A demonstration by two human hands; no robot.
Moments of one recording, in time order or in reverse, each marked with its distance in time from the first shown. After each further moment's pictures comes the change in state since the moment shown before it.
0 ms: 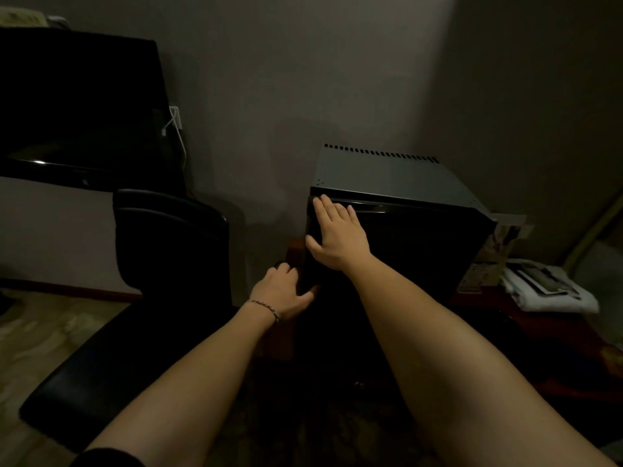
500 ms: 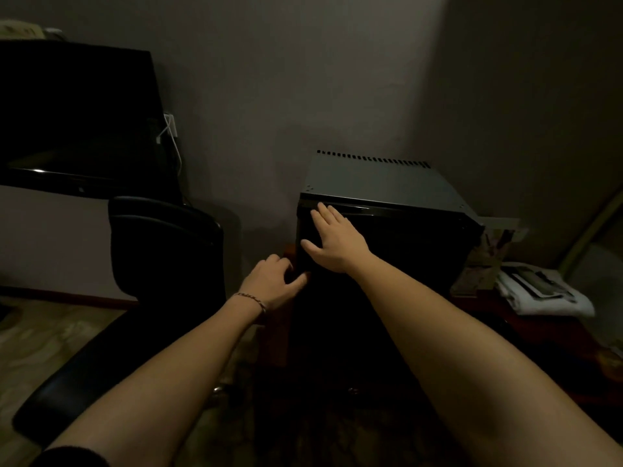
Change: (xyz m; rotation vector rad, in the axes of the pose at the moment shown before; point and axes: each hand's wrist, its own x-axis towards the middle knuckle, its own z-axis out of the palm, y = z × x) left_hand 0.003 0.009 -0.031 -0.088 0.059 0.043; right_hand -0.001 0.018 -0.018 0.076 -0.117 -0.022
